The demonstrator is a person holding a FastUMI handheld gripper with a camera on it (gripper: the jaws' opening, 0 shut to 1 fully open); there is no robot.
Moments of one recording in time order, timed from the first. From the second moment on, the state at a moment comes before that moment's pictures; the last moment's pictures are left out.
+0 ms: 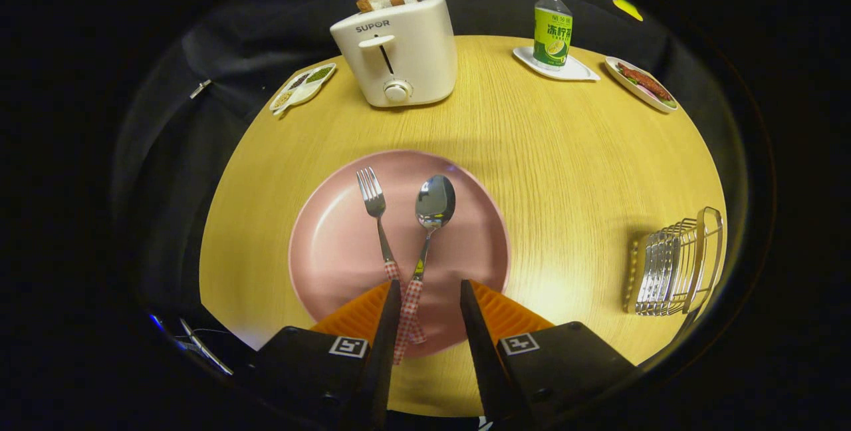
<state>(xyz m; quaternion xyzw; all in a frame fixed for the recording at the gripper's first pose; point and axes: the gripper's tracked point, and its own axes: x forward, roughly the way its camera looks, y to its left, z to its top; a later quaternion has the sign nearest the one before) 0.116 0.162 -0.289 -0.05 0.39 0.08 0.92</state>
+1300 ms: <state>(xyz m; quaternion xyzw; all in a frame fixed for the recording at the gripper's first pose) 0.096 0.169 -0.271 0.01 0.45 0.14 0.88</state>
